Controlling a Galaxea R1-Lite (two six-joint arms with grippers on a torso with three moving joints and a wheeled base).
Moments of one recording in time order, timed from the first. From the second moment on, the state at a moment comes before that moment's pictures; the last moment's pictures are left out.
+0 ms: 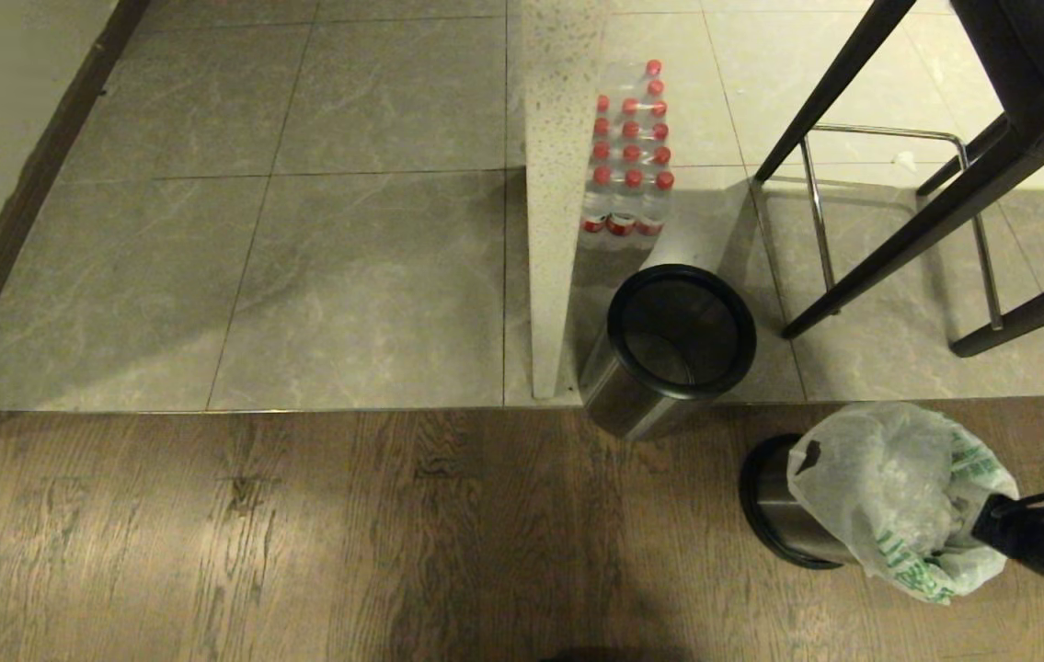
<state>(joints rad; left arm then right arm) 0.00 0.00 0.00 0.00 0.00 -0.01 -0.42 1.97 -0.36 -0.82 -0.08 0.28</state>
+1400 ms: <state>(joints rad) 0.00 0.00 0.00 0.00 0.00 -0.01 -0.48 2.10 -0.42 -0.82 -0.02 0.29</state>
